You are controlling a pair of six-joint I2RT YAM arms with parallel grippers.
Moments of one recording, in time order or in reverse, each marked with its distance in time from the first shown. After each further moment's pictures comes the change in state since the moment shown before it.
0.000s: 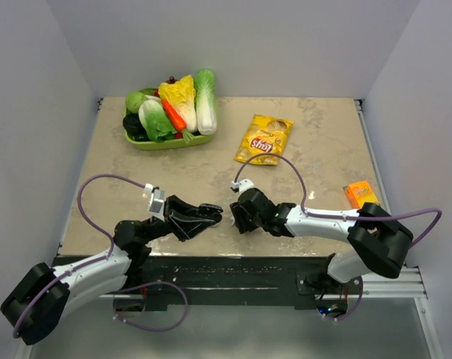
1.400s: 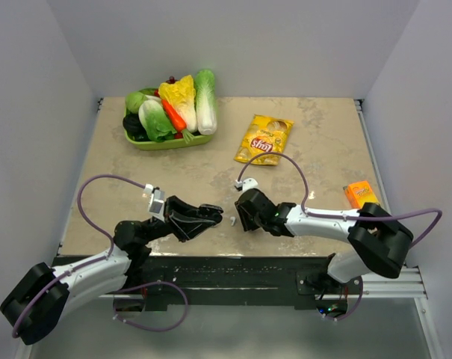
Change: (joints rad) left arm -0.008 -0.005 0.000 0.000 -0.005 0.000; right arm -0.002 0.005 0.006 -0.053 0.101 0.034
